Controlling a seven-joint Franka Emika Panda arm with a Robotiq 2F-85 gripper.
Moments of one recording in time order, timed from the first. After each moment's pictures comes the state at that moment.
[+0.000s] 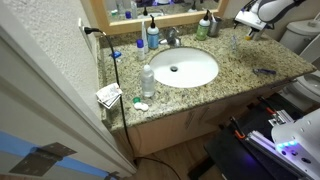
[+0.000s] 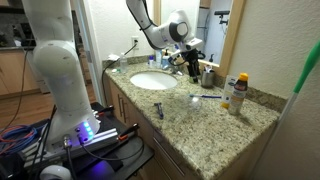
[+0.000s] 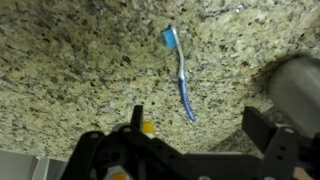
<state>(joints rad) -0.23 0.12 -0.18 -2.31 -0.53 2.75 1.23</state>
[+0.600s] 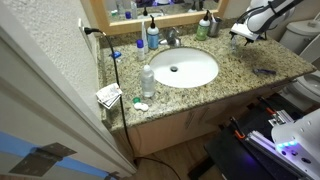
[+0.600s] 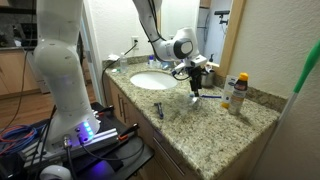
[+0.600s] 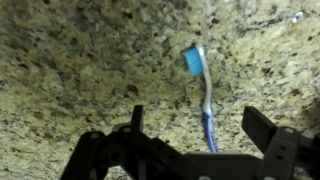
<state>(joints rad) -0.20 0.32 -0.24 -2.25 -0.38 2.82 1.13</state>
